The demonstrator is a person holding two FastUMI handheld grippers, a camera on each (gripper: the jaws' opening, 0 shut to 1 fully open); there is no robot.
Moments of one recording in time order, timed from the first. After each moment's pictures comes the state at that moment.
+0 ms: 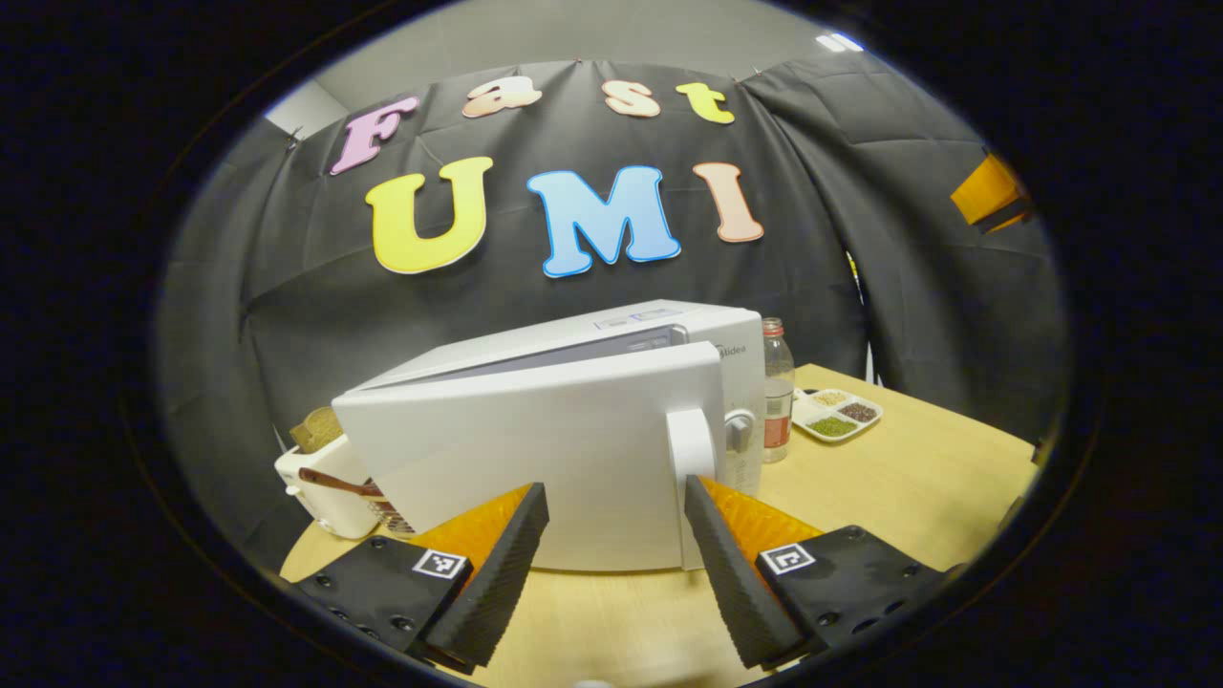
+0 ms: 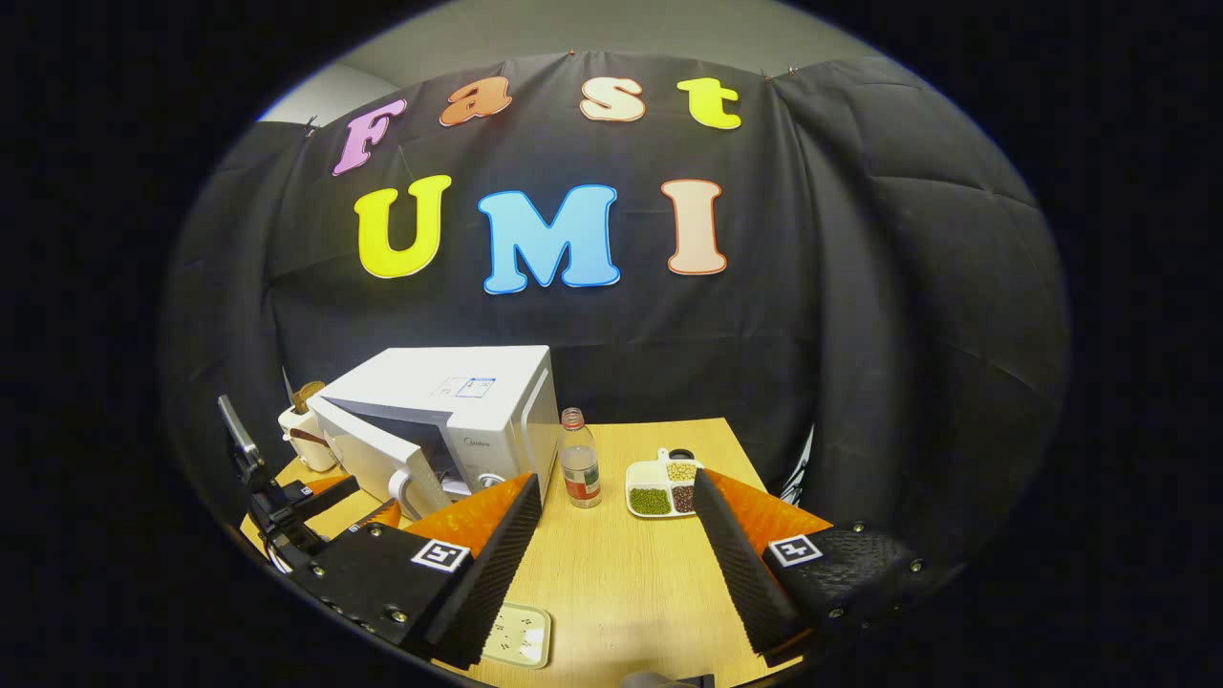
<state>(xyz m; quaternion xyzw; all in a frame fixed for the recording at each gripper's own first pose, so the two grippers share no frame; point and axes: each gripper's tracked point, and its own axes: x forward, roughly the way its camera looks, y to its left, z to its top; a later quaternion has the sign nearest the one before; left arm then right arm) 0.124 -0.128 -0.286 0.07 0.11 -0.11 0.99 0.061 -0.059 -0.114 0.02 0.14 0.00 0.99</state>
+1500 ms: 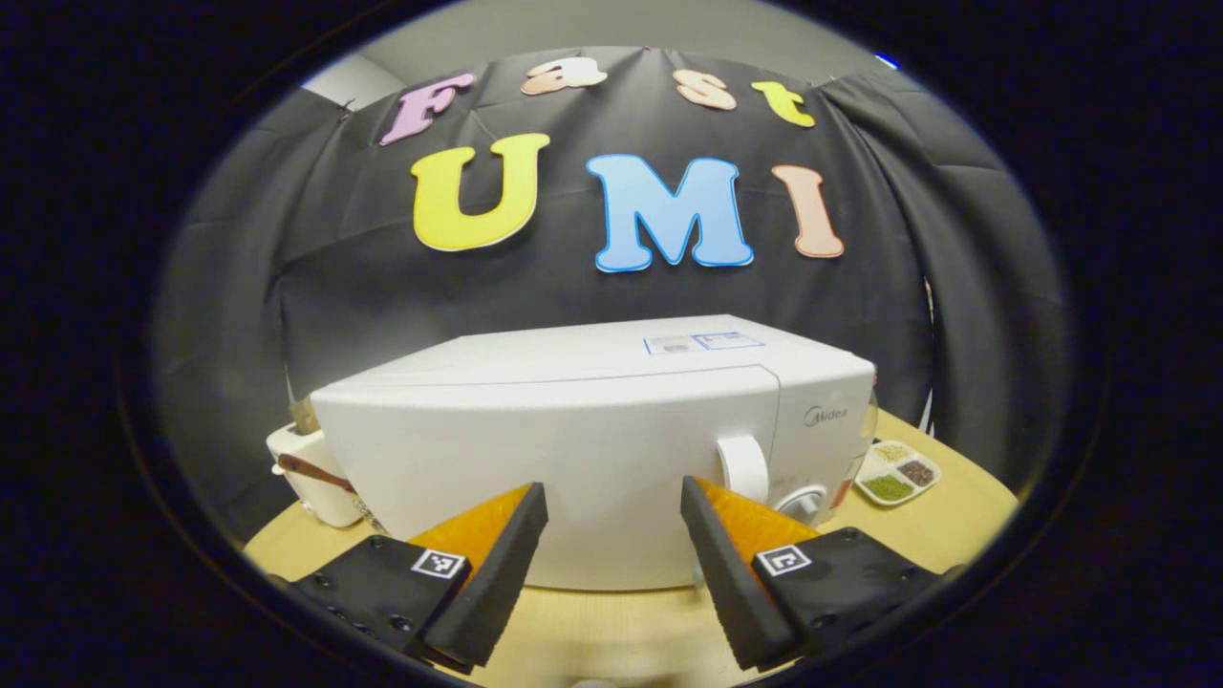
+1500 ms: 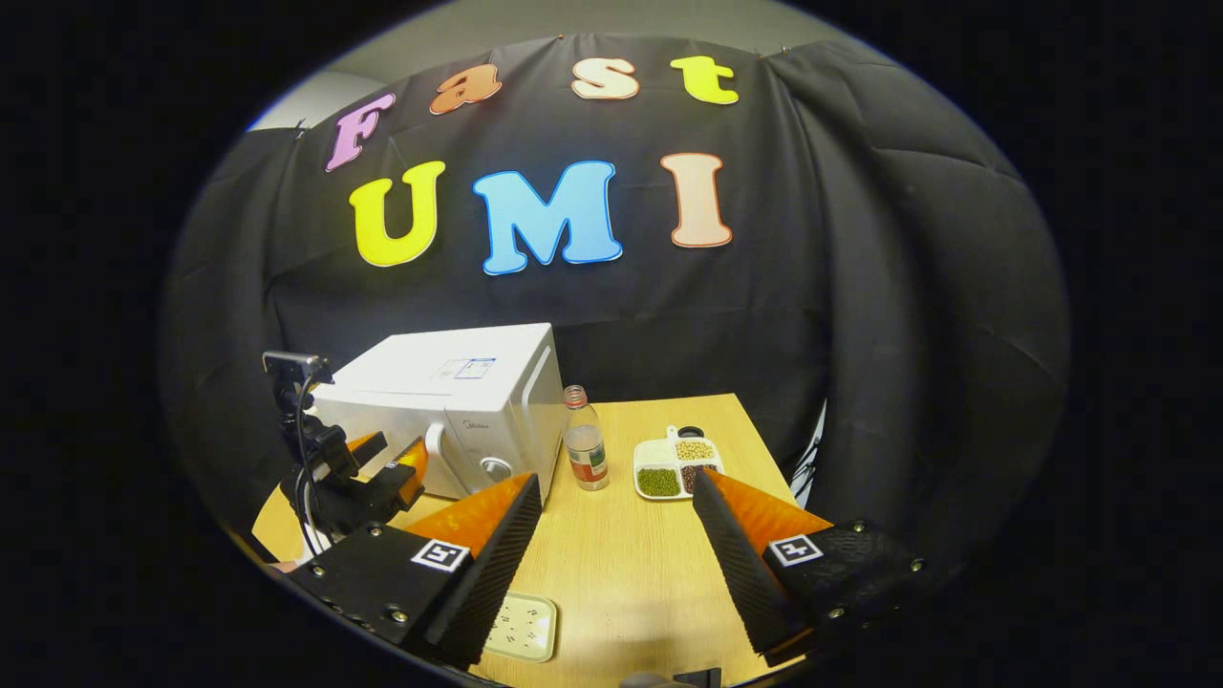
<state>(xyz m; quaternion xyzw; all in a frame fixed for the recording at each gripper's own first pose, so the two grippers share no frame) 0.205 -0.127 -0.284 0.02 0.12 -0.03 0.99 0.065 -0.066 -0.129 0.04 0.17 0.01 0.98</state>
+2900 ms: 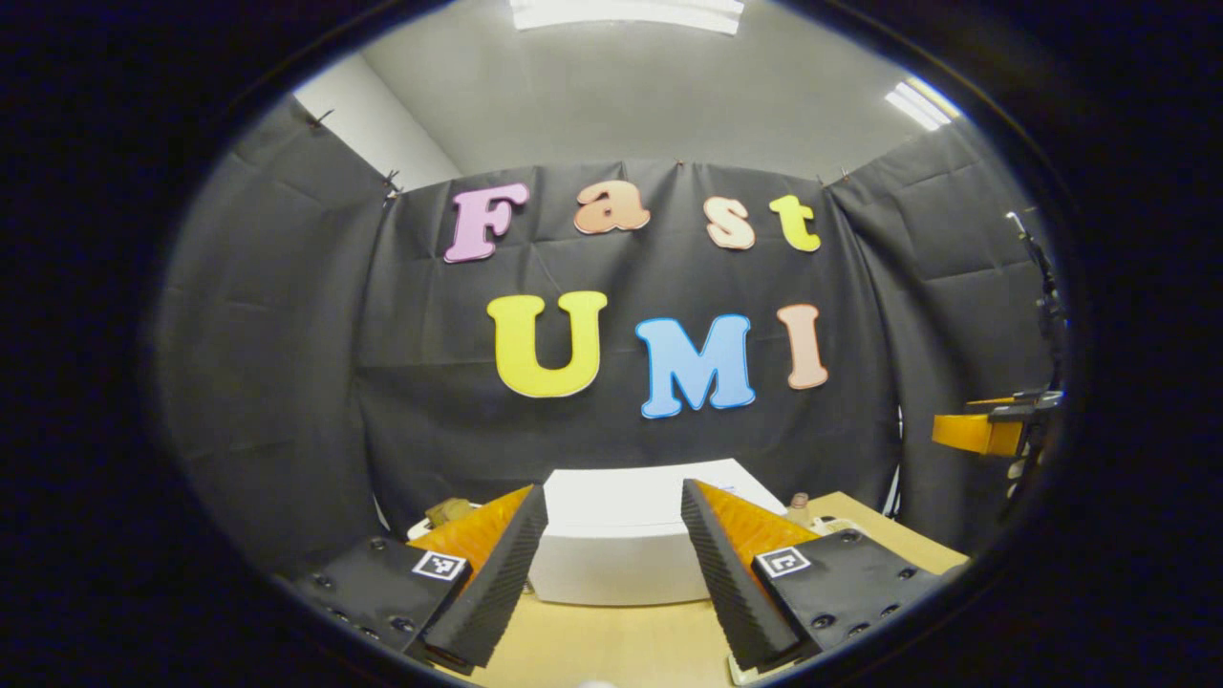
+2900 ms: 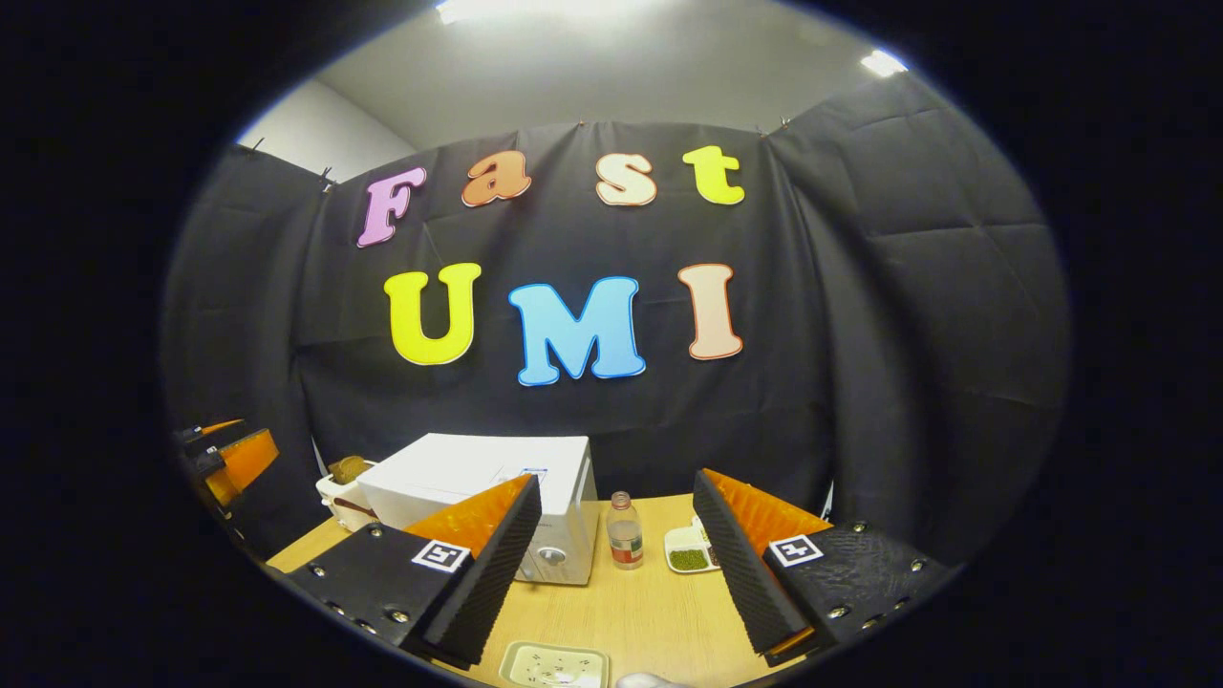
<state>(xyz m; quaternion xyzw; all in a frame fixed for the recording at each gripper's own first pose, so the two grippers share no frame) -0.005 -0.011 -0.007 0.00 -0.01 -0.01 1.00 0.025 -0.017 -0.015 0.05 0.01 0.01 1.00</state>
